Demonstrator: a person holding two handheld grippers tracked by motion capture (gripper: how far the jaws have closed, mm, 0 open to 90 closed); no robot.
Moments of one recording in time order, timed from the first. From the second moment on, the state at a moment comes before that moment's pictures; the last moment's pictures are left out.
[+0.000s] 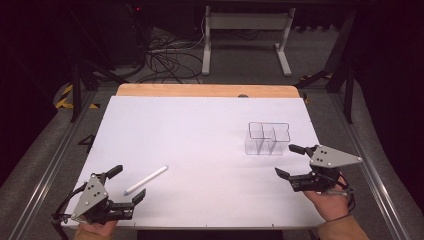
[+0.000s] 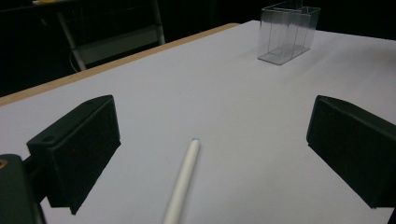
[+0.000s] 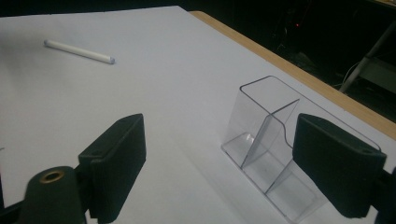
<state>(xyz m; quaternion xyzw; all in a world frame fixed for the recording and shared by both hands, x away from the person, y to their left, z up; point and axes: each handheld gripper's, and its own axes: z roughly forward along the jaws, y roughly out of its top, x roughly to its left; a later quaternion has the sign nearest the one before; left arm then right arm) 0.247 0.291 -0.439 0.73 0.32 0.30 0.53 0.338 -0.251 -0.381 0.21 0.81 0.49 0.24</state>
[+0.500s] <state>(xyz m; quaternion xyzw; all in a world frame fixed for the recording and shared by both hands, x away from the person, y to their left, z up) 0.248 0.292 -0.439 0.72 0.32 0.30 0.53 0.365 -0.242 -0.367 0.20 0.83 0.47 0.24</state>
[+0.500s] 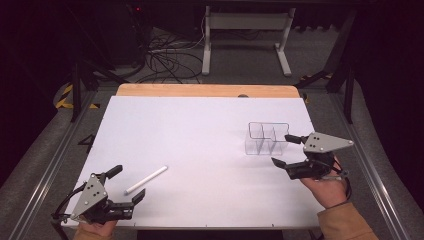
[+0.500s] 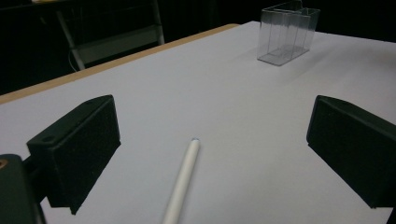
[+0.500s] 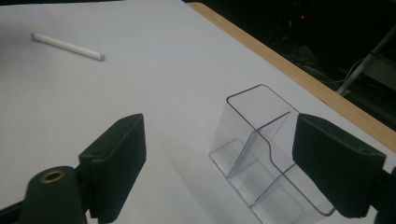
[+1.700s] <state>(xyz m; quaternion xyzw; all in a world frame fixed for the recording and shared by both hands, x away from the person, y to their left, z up) 0.249 0.294 -0.439 0.72 0.33 0.30 0.54 0.407 -0.224 -0.360 0.17 0.87 0.41 0.20</state>
